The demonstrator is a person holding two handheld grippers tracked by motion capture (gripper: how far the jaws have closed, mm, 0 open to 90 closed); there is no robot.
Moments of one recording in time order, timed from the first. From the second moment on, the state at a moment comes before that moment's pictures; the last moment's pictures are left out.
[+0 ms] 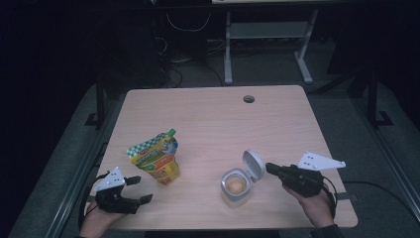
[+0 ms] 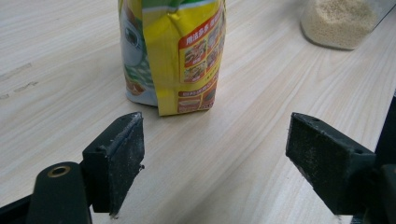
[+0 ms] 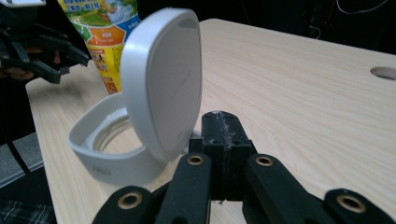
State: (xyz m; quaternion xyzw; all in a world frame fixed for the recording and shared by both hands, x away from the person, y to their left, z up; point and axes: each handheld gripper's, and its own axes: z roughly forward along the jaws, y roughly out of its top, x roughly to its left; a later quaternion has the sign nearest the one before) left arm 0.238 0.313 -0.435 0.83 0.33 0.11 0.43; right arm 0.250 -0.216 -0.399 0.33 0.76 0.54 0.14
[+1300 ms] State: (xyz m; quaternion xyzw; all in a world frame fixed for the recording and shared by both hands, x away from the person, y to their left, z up) left arm 0.240 0.311 -0.438 0.83 0.33 0.11 0.44; right arm 0.245 -0.194 -0.393 0.29 0.76 0.56 0.13
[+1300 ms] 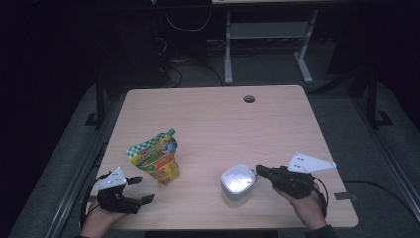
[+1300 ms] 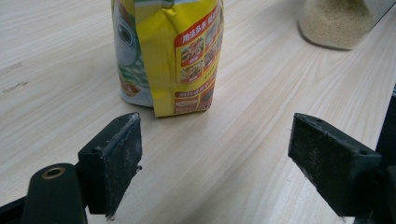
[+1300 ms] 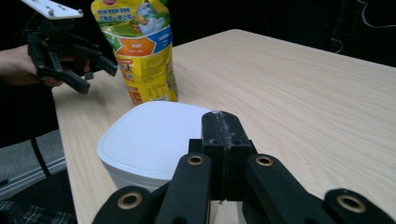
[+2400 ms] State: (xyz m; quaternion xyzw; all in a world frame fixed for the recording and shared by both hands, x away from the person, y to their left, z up) left arm 0.241 0.312 -0.441 0.83 0.33 0.10 0.44; right arm 0.258 -0.221 -0.427 0.37 0.76 0.50 0.20
